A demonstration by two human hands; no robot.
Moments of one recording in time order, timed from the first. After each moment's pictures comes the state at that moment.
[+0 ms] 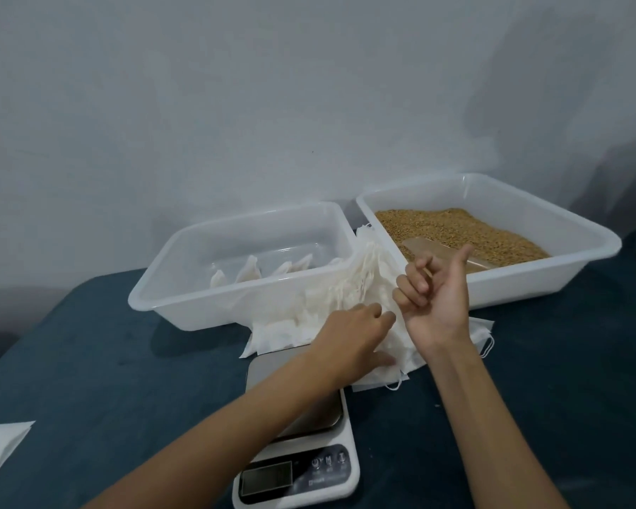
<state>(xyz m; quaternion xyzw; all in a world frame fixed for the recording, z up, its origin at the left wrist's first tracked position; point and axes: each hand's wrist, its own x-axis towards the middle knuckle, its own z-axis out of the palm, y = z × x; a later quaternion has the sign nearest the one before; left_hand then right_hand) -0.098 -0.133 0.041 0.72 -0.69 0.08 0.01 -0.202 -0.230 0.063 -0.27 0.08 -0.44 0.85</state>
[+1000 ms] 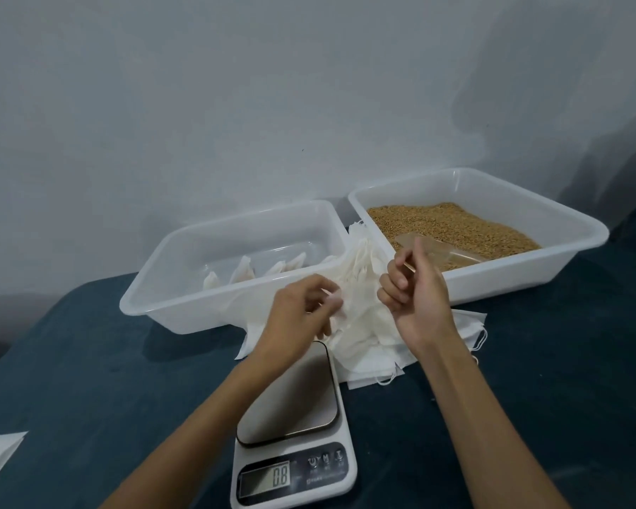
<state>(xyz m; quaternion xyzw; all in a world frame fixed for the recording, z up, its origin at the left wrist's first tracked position) -0.061 -0.096 0.059 0.69 -0.50 -0.14 0.51 -0.197 -0.225 0.061 -0.34 0.10 -0.43 0.83</state>
